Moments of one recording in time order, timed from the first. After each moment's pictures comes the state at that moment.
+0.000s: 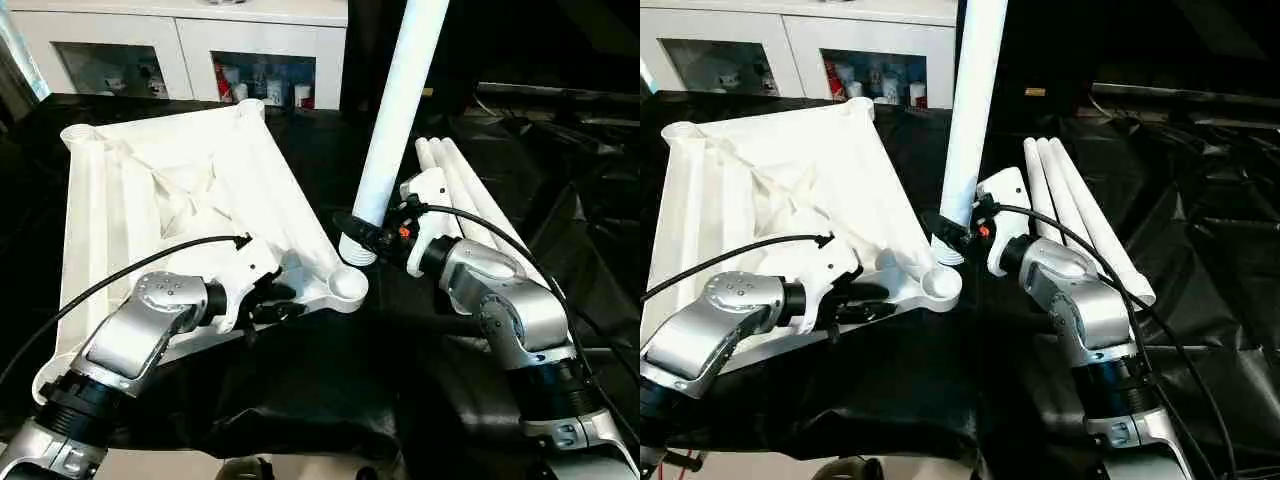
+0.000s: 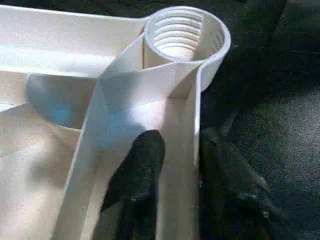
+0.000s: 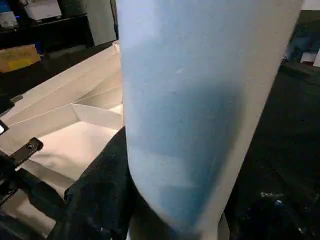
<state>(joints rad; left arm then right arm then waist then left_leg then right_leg) -0.39 0.54 -0.31 0.06 -0.17 0.53 -0.92 -0.48 -0.23 0.11 0.10 0.34 0.47 0.59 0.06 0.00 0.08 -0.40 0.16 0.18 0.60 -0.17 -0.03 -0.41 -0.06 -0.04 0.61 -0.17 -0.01</state>
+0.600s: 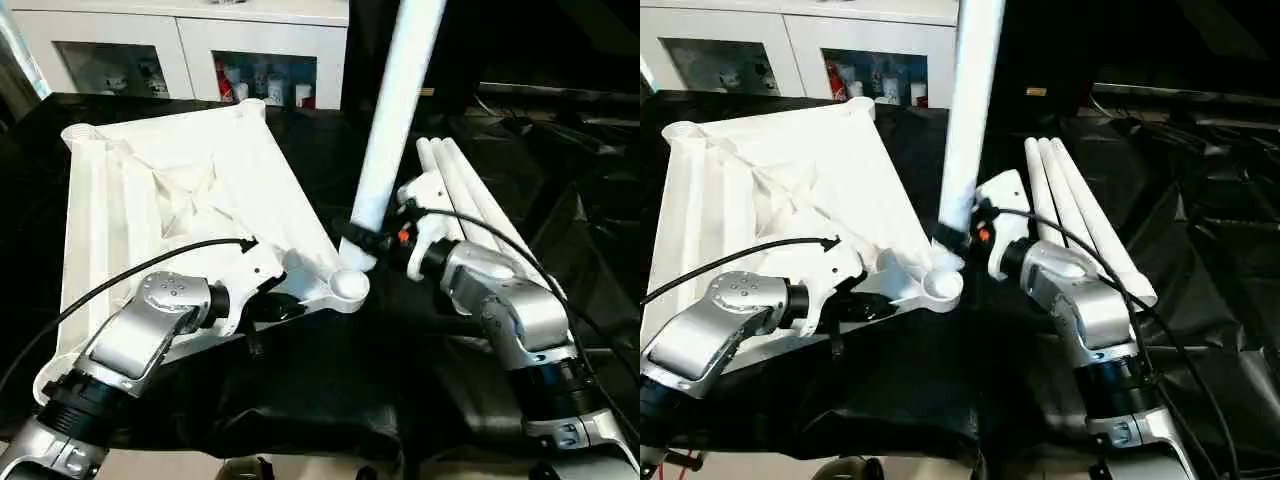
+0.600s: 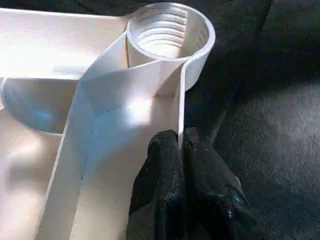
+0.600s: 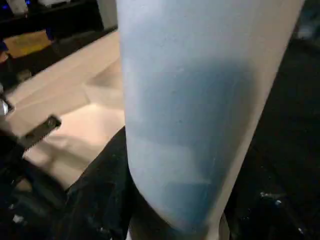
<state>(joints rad) -0.40 0.52 -0.33 0.07 -0.16 0.52 -0.93 -0.48 -0.24 0.13 0.14 0.34 0.50 0.64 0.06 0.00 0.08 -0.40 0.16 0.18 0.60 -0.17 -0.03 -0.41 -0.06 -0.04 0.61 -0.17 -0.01</state>
